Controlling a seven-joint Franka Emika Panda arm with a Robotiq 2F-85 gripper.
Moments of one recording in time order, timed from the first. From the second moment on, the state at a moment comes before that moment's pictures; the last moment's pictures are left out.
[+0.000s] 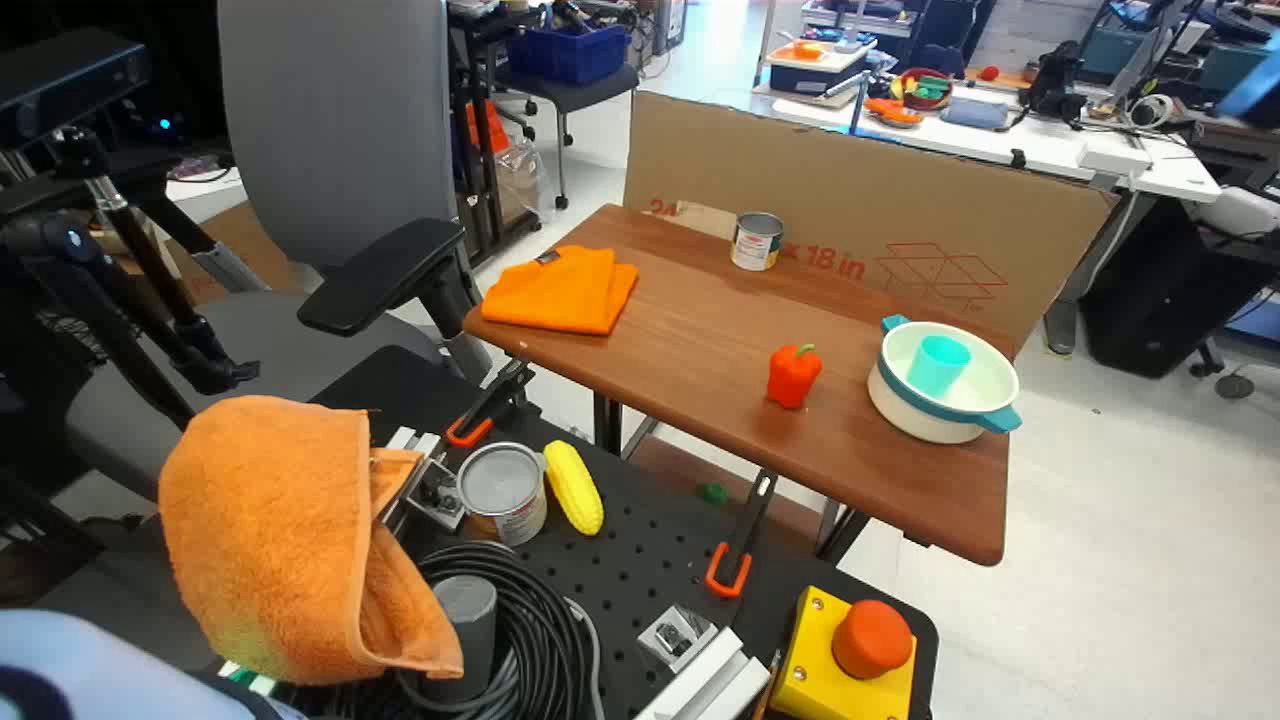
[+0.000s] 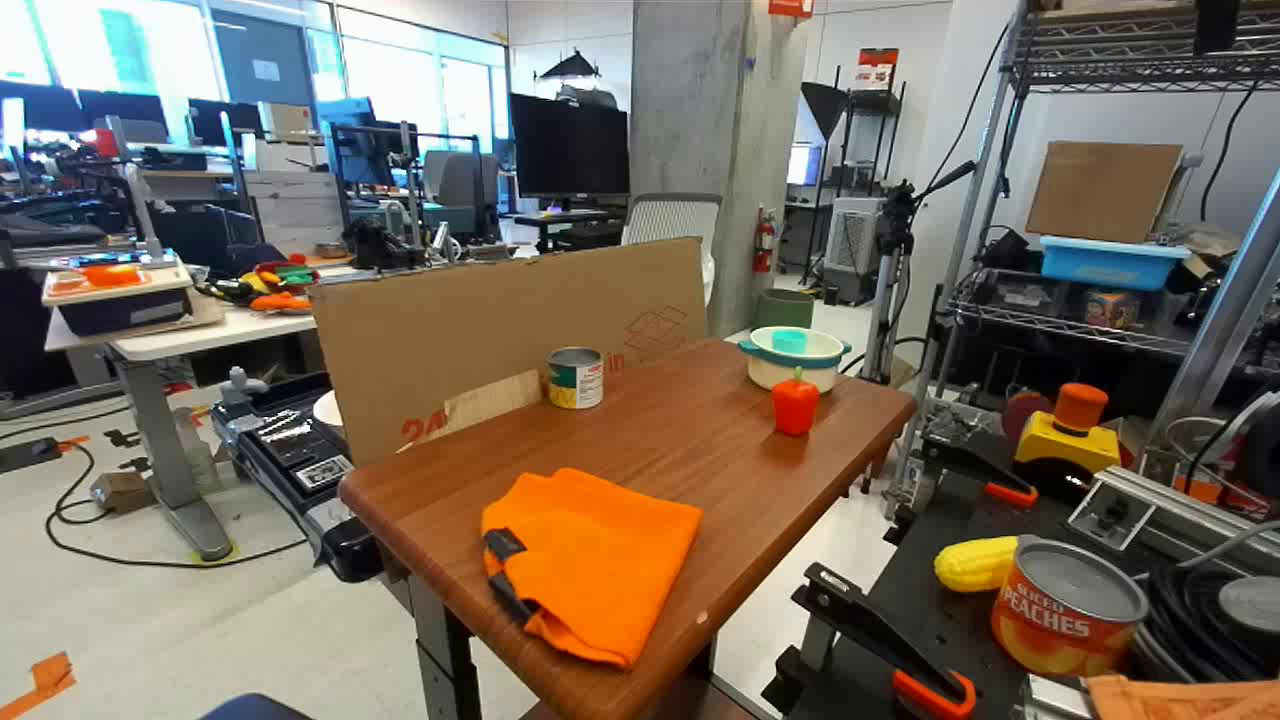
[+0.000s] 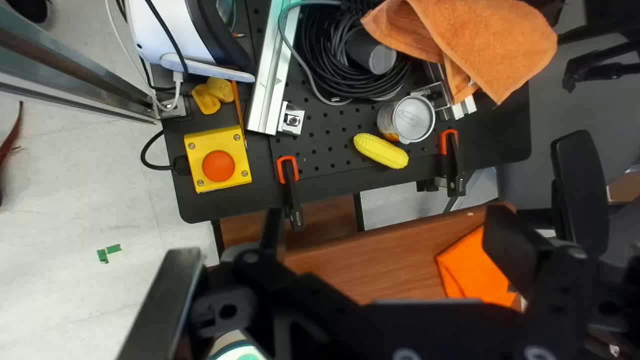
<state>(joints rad) -0.14 -0.60 -0.37 -2.39 -0.06 1.54 -0.35</state>
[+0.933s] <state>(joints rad) -0.12 -0.53 -0.35 -2.39 0.00 1.68 -0.35</state>
